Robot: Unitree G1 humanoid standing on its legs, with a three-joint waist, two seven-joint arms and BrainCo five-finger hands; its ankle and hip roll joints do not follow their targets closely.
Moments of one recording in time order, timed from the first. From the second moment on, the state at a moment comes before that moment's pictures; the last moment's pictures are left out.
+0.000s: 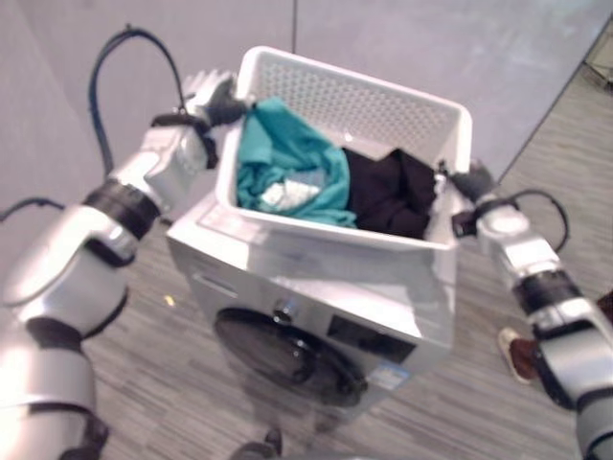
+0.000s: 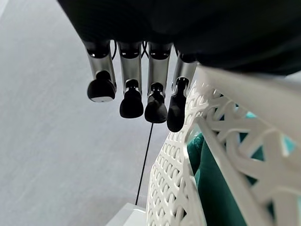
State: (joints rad) left arm -1.32 0.74 -0.98 0.72 0.10 0.11 0.17; right arm -0.77 -0.71 0.36 0.61 0.43 0.12 -0.15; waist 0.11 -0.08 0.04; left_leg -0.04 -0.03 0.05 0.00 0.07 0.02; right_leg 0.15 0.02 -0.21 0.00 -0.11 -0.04
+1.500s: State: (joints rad) left arm -1.36 0.60 -0.93 0.90 0.14 0.10 0.28; right arm -0.98 -0.71 0.55 0.91 0.50 0.14 -0.11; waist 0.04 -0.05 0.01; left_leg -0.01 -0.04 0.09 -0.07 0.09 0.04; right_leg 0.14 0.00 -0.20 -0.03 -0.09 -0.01
